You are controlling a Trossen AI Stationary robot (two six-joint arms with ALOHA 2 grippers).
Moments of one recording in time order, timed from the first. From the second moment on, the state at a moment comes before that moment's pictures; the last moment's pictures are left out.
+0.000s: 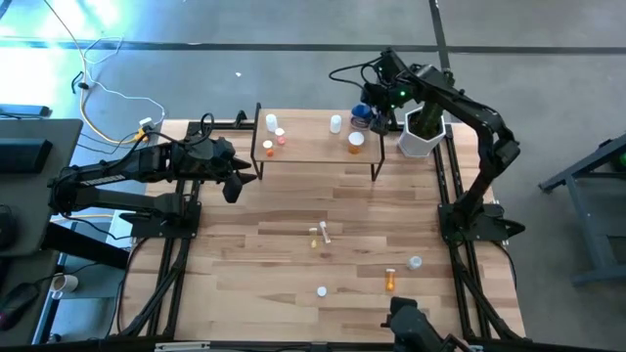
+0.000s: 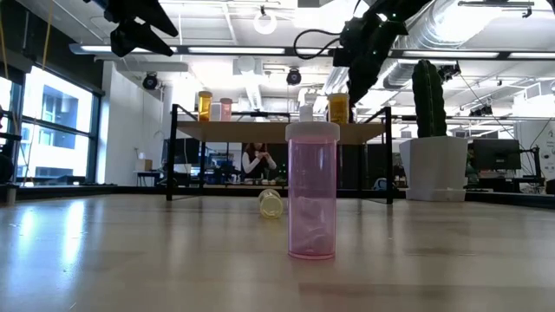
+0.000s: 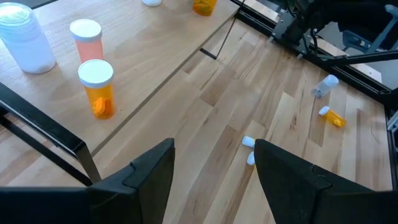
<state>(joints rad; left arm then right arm) 0.31 0.81 0.90 -0.69 -0.10 -0.40 -0.80 1.72 1.68 -1.03 -0.21 -0.63</state>
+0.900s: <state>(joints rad) 0.31 0.81 0.90 -0.69 -0.09 -0.40 -0.81 1.64 1.69 -1.00 -0.16 -0.49</state>
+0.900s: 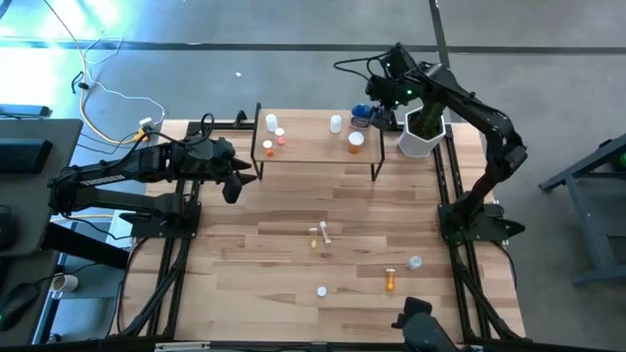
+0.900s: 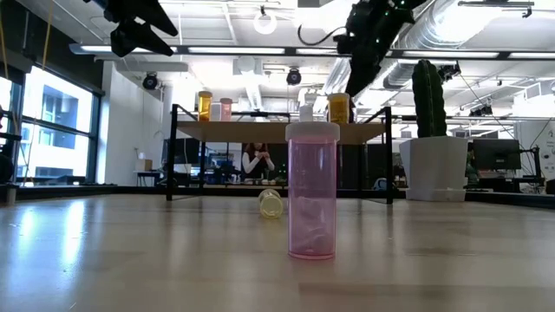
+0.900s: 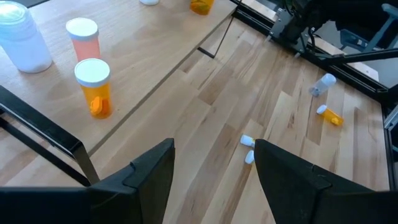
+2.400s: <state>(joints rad) 0.31 0.81 0.90 -0.69 -0.09 -0.27 -0.10 1.37 1.69 -1.51 0.27 0.59</state>
